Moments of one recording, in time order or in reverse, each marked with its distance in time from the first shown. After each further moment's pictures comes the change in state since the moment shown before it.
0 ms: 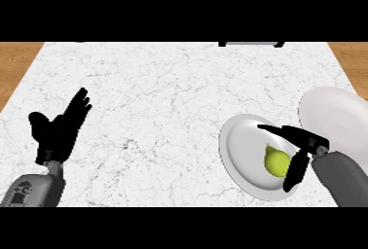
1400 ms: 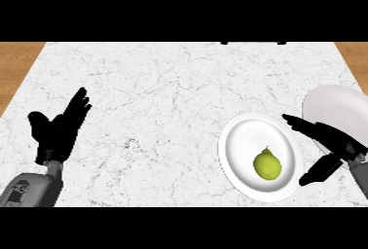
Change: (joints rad) left arm -0.010 0.087 -0.104 0.016 0.112 0.092 -0.027; right arm 0.079 -0.179 0.005 -0.066 -0.400 -0.132 -0.097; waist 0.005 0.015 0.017
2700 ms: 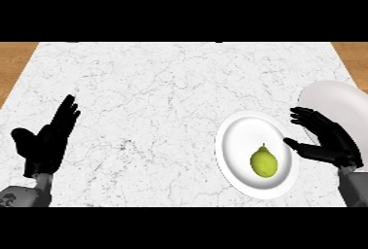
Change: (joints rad) left arm 0.080 0.085 -0.057 -0.049 0.084 0.090 -0.086; right arm 0.076 0.129 -0.136 0.024 -0.332 -0.372 -0.186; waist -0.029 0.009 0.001
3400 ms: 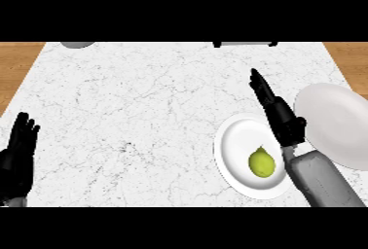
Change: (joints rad) left arm 0.173 0.010 0.126 -0.049 0.010 0.126 -0.175; right arm -0.157 0.169 0.212 -0.304 0.182 -0.279 0.105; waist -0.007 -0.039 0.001
